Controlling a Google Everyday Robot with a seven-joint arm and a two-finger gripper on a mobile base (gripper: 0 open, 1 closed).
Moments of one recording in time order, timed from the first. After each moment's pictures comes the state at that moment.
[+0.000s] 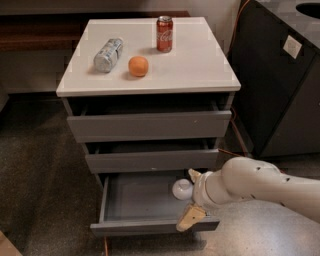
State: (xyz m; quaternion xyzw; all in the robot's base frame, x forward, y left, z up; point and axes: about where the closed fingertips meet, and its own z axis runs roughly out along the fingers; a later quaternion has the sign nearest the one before) arm 0.447 -0.098 0.599 -0.57 0.77 0.11 0.25
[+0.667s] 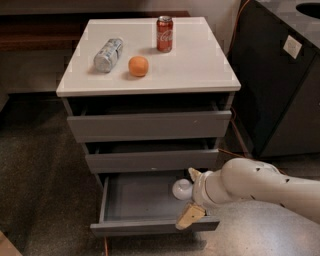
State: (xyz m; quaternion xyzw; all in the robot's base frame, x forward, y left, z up) arm 0.453 -0.096 0.599 -0.57 0.77 0.10 0.26
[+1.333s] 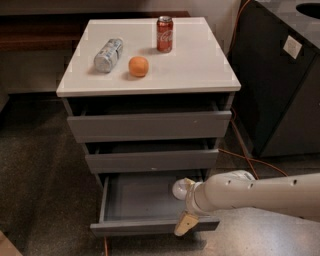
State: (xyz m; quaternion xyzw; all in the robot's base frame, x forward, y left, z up) arm 0.463 -0.097 0.519 -0.59 0.77 0.06 0.22
